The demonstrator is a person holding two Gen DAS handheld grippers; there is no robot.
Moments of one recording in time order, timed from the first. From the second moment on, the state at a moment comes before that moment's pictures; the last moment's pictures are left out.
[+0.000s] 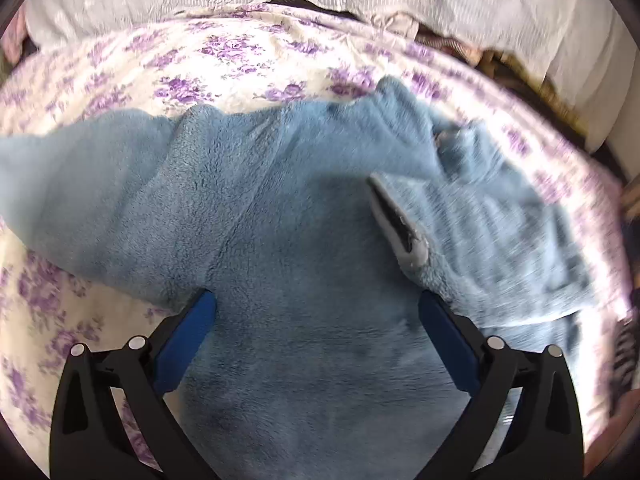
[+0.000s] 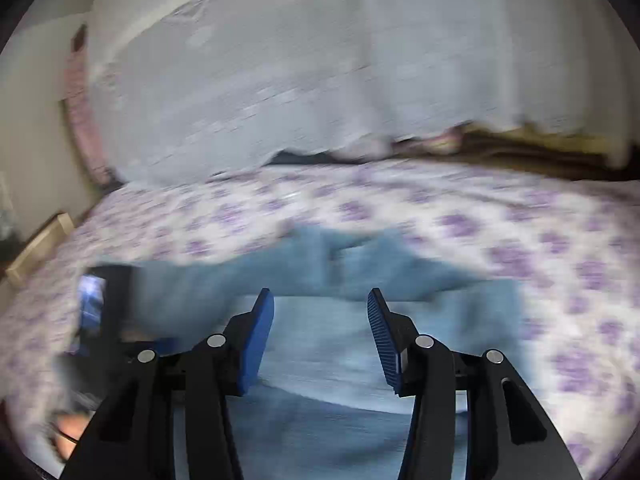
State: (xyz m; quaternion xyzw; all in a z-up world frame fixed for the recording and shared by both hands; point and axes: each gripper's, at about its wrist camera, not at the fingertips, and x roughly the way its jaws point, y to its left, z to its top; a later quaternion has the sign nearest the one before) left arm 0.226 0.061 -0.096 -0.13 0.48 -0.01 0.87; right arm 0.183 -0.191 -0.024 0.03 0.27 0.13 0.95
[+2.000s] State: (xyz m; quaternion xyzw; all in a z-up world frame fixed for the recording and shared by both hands) left arm 0.224 0.056 -0.063 -0.18 0.40 -0.04 0.90; right arm 0.249 -0.302 -0.070 0.13 0.34 0.07 0.93
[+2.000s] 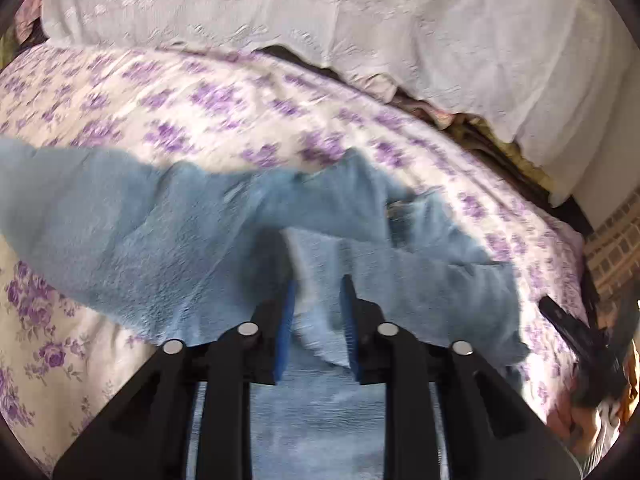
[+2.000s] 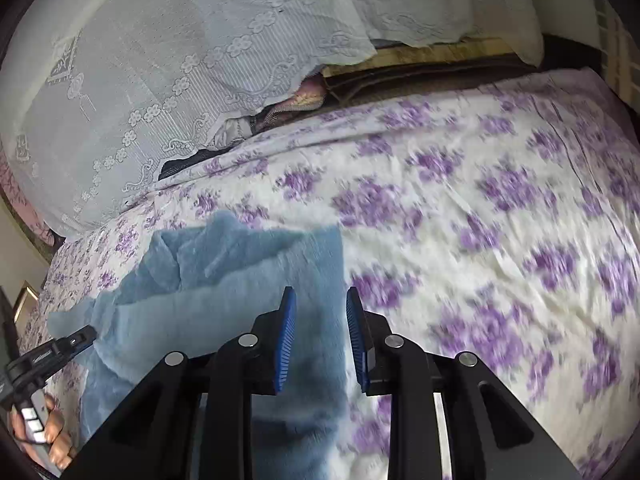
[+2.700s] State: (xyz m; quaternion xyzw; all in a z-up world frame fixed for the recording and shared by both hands) left arm 0.235 0.026 -0.117 -0.08 0.49 -0.04 0.87; right arm 0.217 -0.266 -0.123 0.07 0.41 0.12 0.90
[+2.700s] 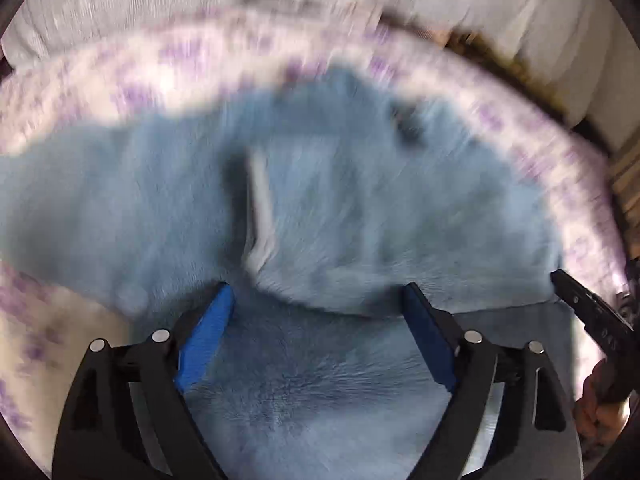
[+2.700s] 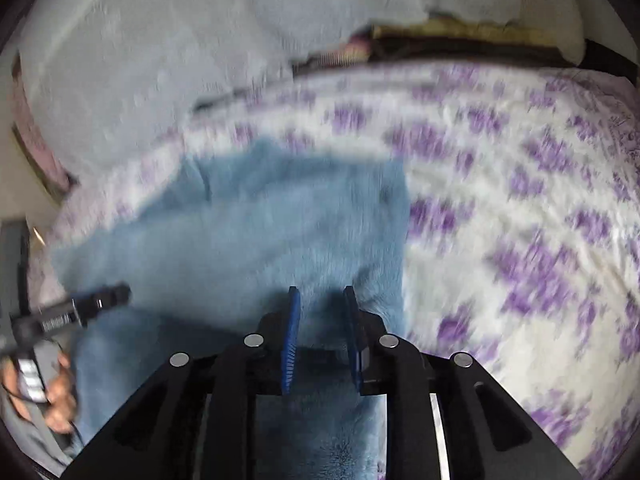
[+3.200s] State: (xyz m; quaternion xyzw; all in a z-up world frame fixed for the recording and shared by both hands) left arm 0.166 0.208 -0.071 -0.28 0.43 0.08 0.86; right arm 0.137 -0.297 -0.093 0.17 0.32 0.13 0.92
